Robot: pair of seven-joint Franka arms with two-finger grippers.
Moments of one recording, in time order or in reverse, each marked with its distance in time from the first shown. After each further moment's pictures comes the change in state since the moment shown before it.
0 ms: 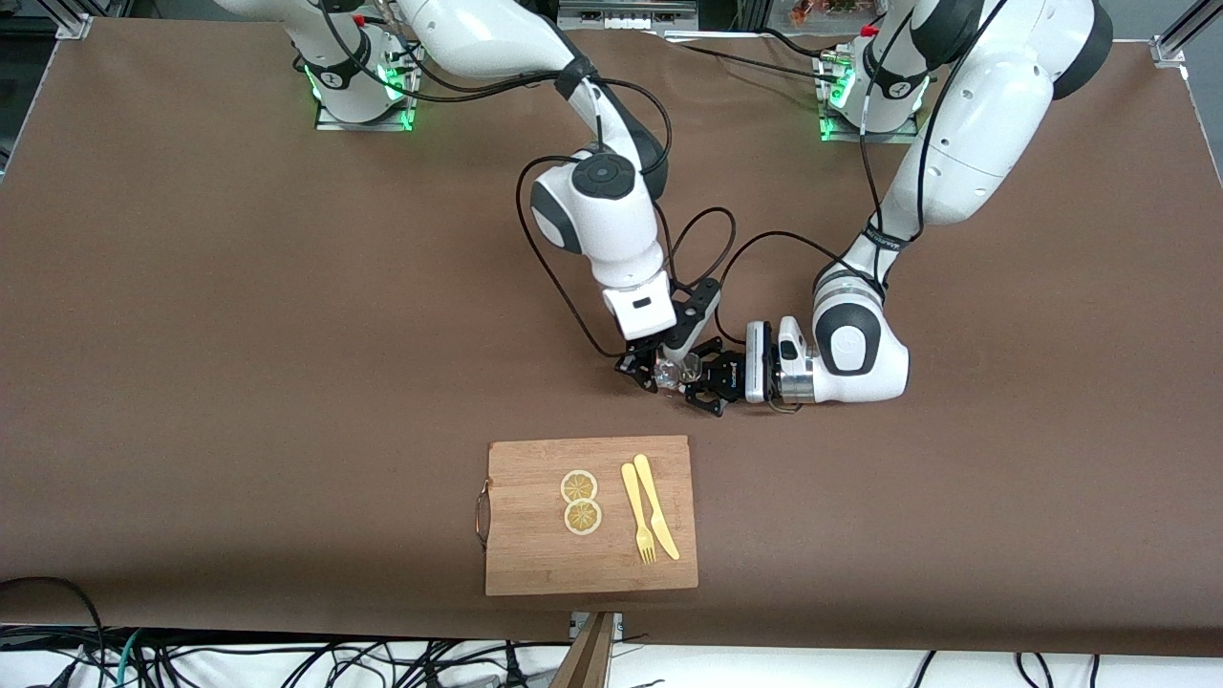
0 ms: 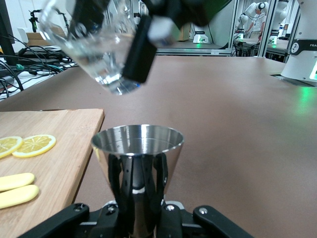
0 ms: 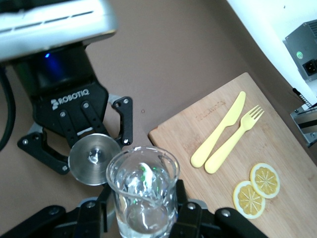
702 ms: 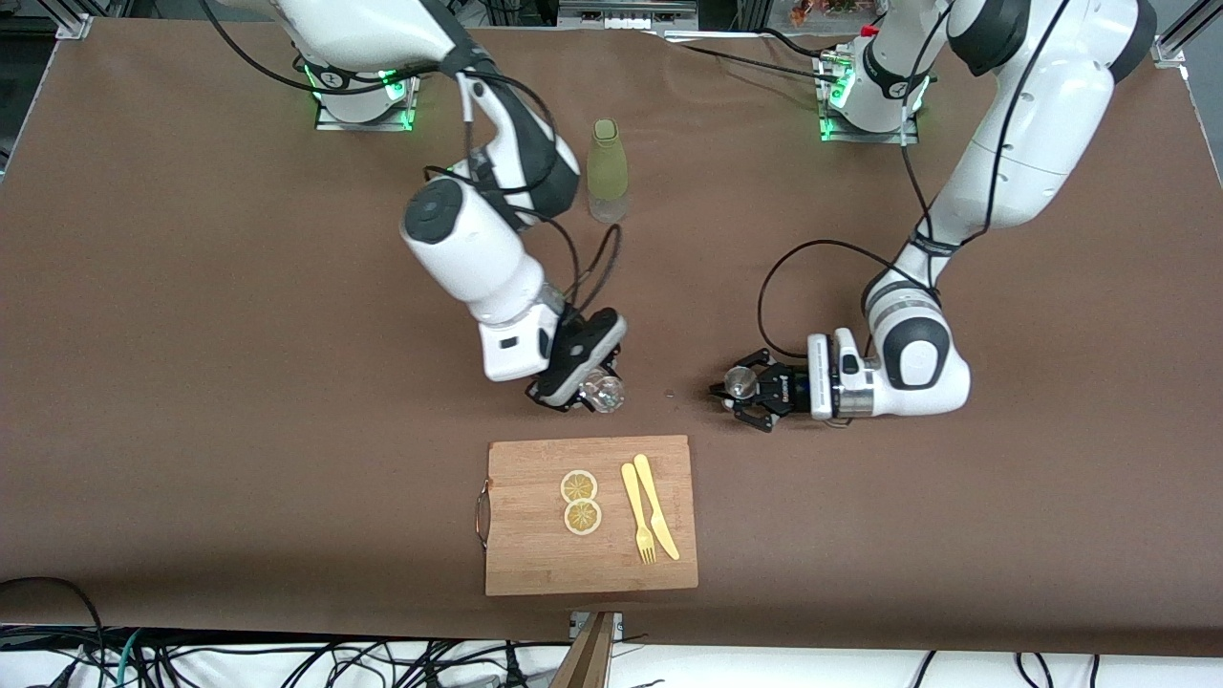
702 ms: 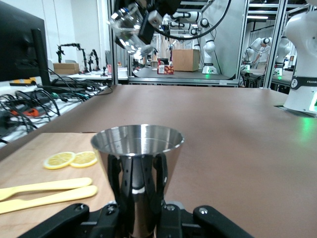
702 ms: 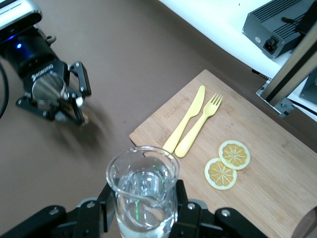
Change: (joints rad) left arm 0.164 -0.032 0.008 0.001 0.018 -0.184 -0.003; right arm -0.362 -0.250 0.290 -0.208 0.177 -0.001 -0.160
